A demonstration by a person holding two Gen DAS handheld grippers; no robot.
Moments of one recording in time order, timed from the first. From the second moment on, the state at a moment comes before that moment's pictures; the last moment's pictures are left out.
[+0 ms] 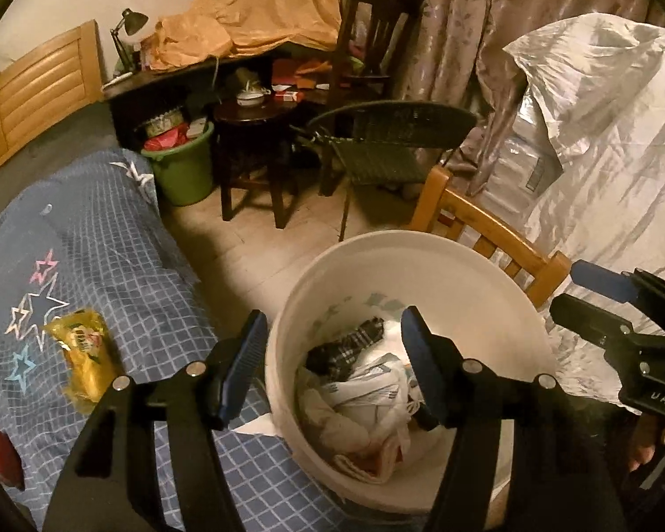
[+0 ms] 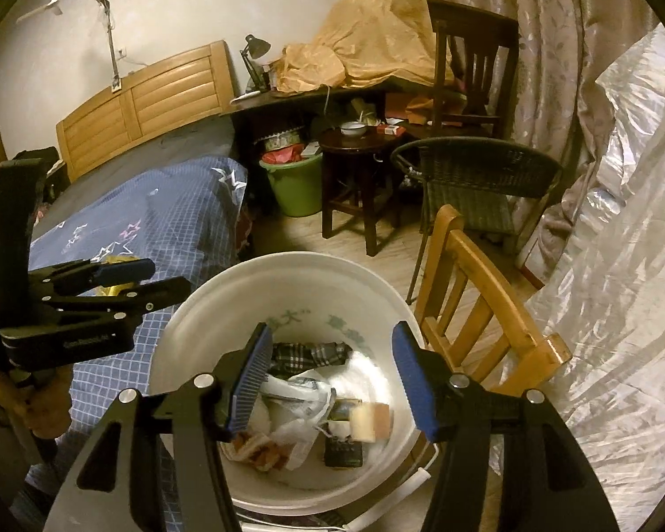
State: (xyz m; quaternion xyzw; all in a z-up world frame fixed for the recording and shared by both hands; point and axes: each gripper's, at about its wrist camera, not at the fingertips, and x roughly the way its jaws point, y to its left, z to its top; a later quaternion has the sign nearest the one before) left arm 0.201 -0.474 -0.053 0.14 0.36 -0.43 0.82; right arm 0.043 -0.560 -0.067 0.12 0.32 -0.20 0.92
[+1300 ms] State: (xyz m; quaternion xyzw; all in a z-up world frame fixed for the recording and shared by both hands) left arm 0.126 0.103 -0.073 -0.06 0.29 0.11 0.95; right arm 0.185 -0.205 -0.158 0.12 0.37 0.17 0.91
